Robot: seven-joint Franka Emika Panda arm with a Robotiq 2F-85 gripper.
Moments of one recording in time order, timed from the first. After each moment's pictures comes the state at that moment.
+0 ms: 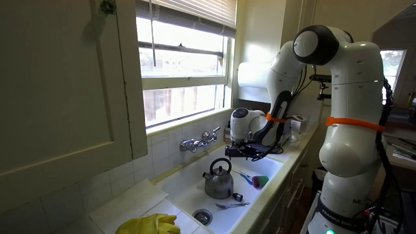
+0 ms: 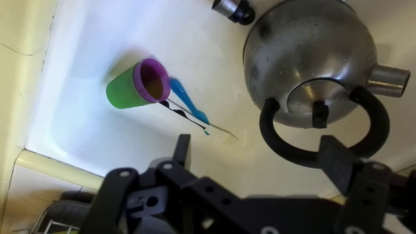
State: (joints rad) arm -0.26 0.16 -0.03 -2.53 -1.23 2.83 1.77
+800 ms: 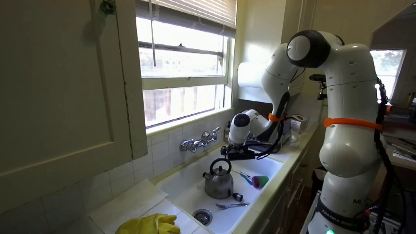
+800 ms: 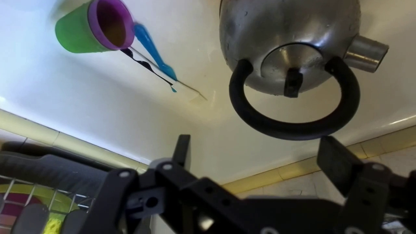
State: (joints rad) arm -0.25 0.24 -0.02 -2.42 -1.78 2.83 2.17
